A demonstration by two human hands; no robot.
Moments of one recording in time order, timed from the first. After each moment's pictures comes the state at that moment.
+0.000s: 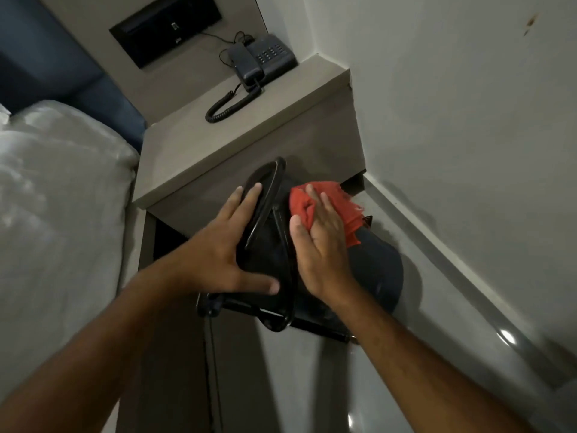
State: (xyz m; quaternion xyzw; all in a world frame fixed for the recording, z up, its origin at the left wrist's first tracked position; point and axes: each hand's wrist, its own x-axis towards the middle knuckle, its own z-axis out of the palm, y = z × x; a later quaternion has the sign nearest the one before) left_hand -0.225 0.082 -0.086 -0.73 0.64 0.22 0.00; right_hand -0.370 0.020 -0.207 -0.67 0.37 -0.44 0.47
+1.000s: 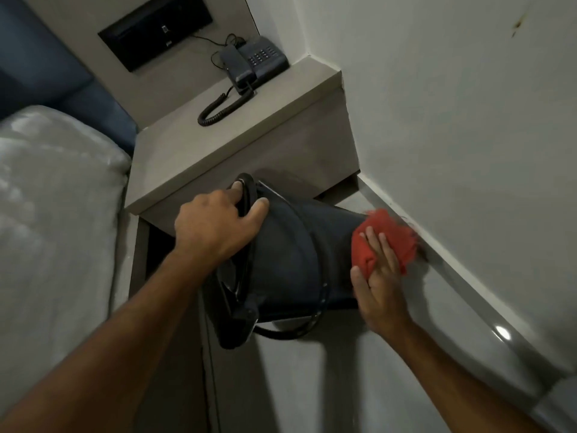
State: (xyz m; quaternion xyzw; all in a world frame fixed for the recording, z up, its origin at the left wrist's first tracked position) left_hand -0.244 0.044 -0.093 -0.84 0.54 -0.08 -0.01; right_hand -0.441 0.015 -0.324 -0.69 0.44 -0.43 0.38
